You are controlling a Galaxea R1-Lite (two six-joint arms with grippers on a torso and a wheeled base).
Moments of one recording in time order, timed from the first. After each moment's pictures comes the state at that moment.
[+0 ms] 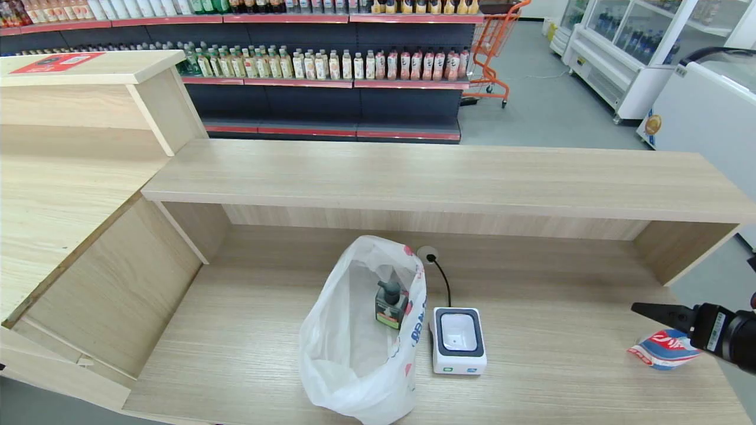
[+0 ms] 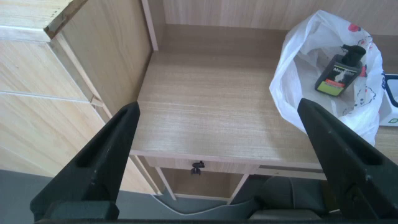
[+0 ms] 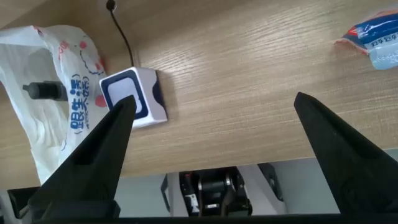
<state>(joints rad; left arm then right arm) 0.00 0.00 0.00 0.00 0.00 0.00 -0.20 1.28 -0.39 -0.34 0.25 0.28</state>
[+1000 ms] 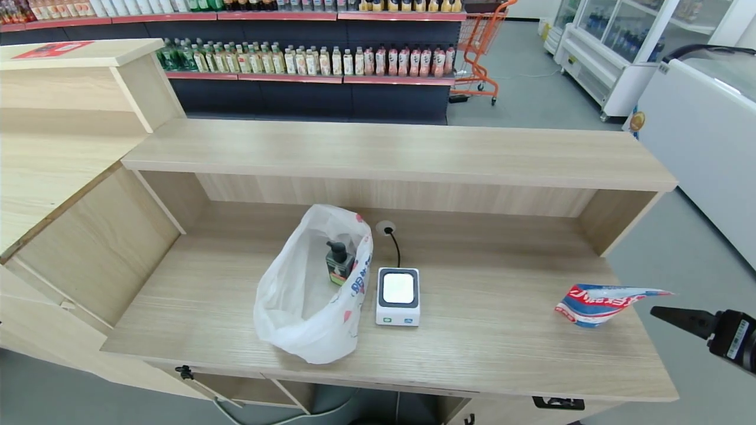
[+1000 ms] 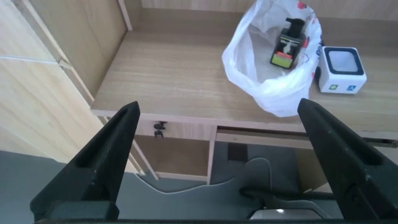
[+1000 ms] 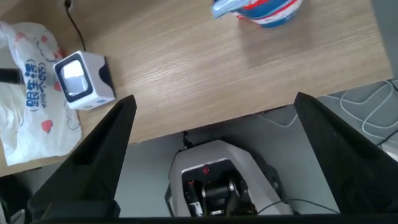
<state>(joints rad) 0.00 0.00 0.00 0.00 0.00 0.01 -0.26 1.21 -0.36 -0.34 0.25 0.31</state>
